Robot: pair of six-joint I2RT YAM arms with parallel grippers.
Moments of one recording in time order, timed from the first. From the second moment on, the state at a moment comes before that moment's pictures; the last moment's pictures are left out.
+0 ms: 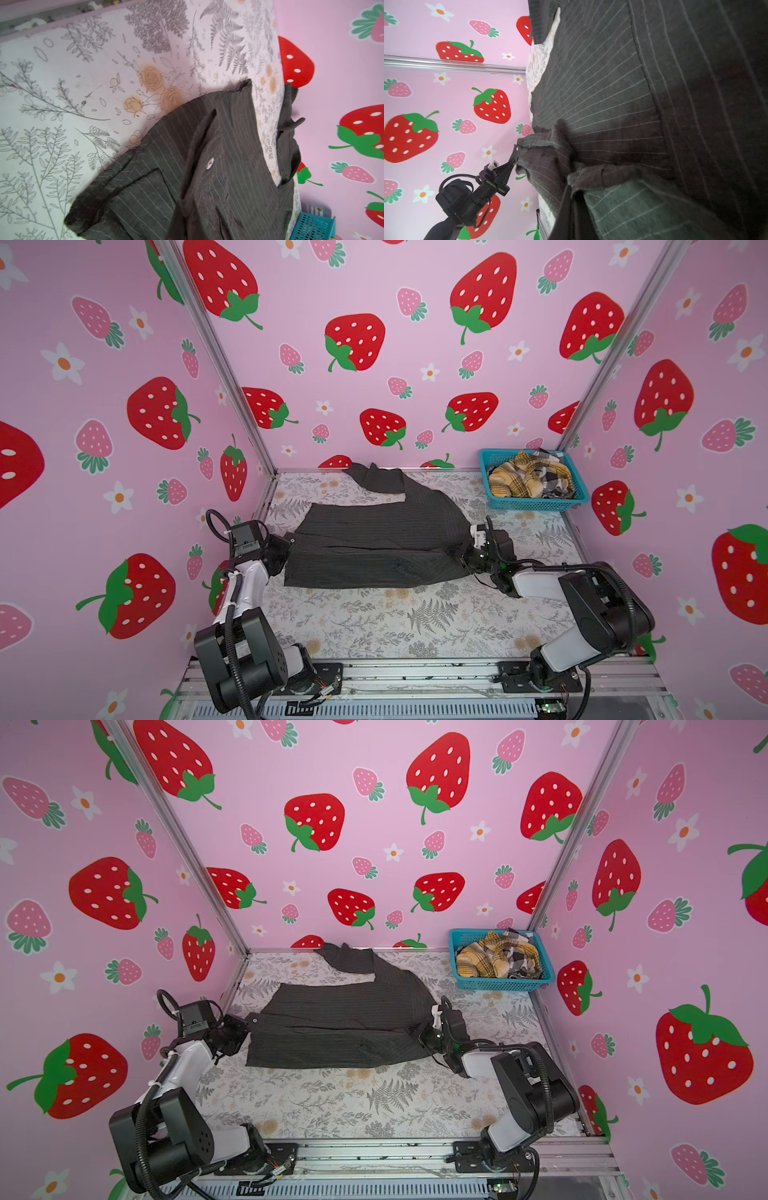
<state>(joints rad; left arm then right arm) 0.44 1.30 0.75 -0.38 0.28 -0.75 0.48 1.58 0.49 0.57 -0.49 1.13</state>
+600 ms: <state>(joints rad) 0.48 1.24 0.63 -0.45 0.23 -0.74 0.50 1.57 0.39 0.48 -0.49 1.10</state>
